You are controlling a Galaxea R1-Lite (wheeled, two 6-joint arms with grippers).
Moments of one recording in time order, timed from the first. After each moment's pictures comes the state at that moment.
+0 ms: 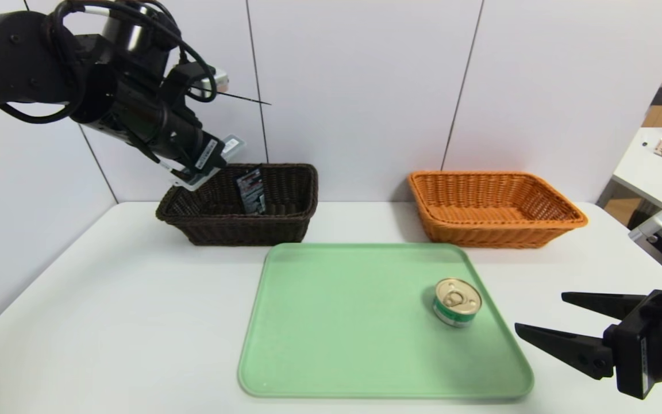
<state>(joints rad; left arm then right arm) -0.28 1.90 -1.93 0.64 0.05 0.33 0.38 1.12 -0.56 -0.04 0.16 0.04</state>
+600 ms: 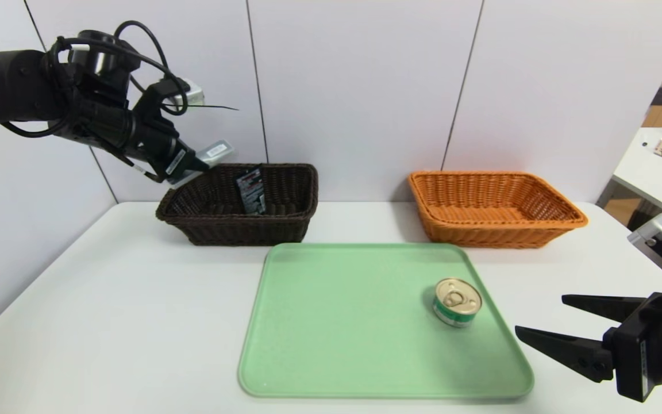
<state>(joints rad) -0.08 1.99 -1.93 0.54 -0.26 0.61 0.38 1.12 -0.55 -0.04 0.16 0.04</state>
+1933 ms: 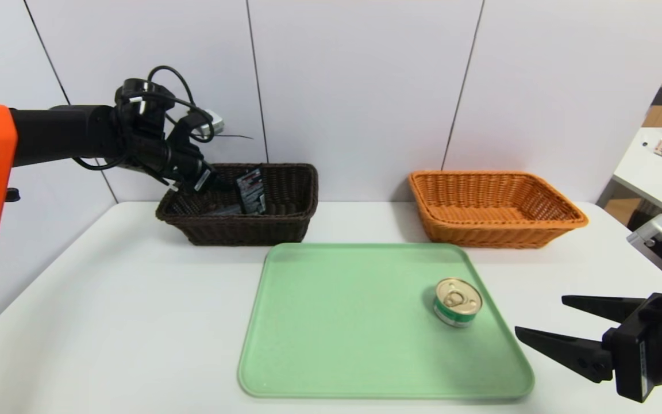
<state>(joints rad) -0.07 2.16 -1.94 0.37 -0.29 0.58 0.38 1.12 -0.55 -0.04 0.16 0.04</state>
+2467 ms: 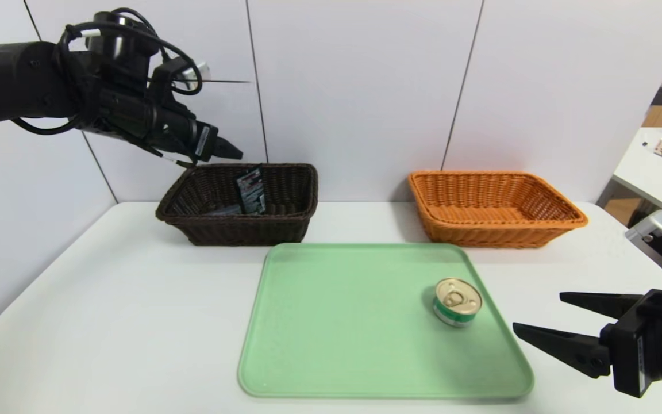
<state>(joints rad) -0.19 1.95 -1.92 0.47 -0.18 0.20 0.38 1.13 -0.56 -0.04 0.16 0.04</state>
